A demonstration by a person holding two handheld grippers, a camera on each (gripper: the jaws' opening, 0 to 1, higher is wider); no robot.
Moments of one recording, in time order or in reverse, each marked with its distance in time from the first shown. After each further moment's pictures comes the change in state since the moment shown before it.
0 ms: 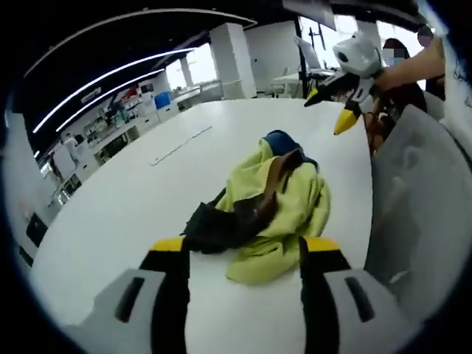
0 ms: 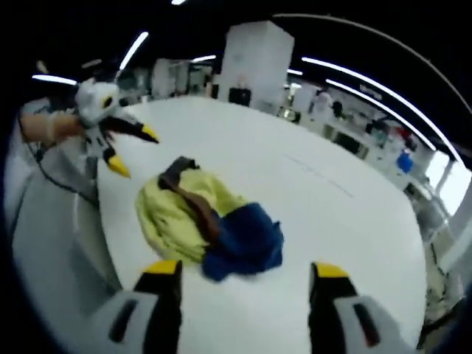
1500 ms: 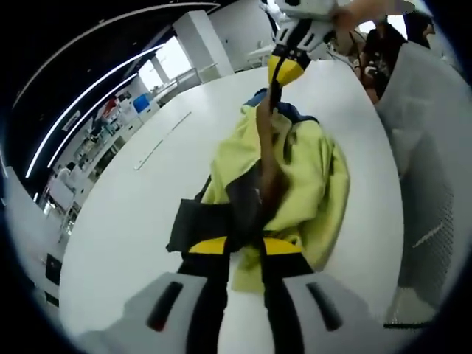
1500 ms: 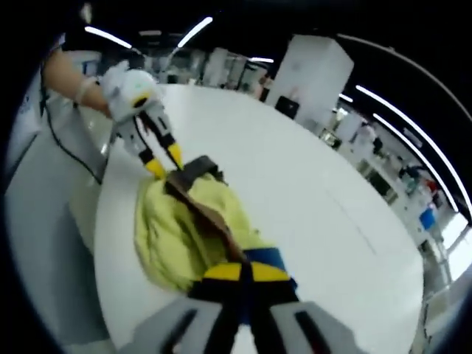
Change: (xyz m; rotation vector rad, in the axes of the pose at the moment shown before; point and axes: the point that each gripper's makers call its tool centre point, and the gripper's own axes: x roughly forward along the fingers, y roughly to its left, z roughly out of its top) left arm 0.045 0.000 -0.020 0.181 0.106 -0.011; right arm 0.052 -0.002 0.035 -0.183 -0.051 0.090
